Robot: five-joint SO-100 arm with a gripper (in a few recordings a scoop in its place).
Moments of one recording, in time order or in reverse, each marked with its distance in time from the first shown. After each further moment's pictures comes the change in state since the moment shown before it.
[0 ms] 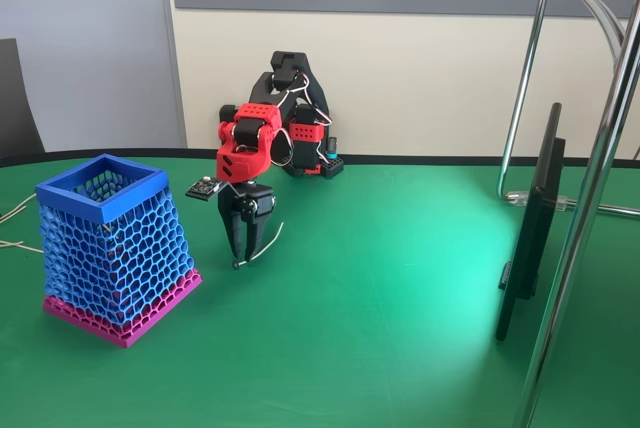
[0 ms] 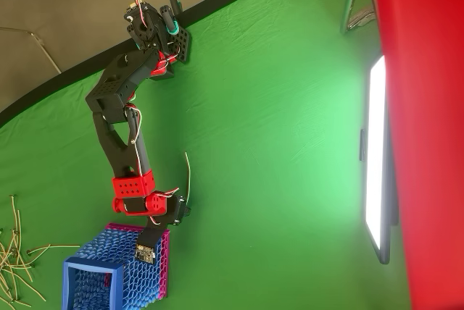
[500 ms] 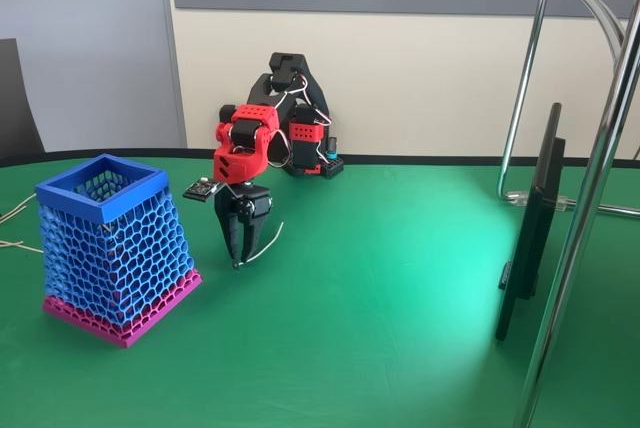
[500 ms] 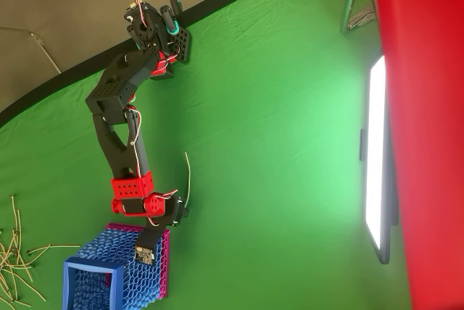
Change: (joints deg) arm 0.5 -1.3 -1.6 0.0 -1.9
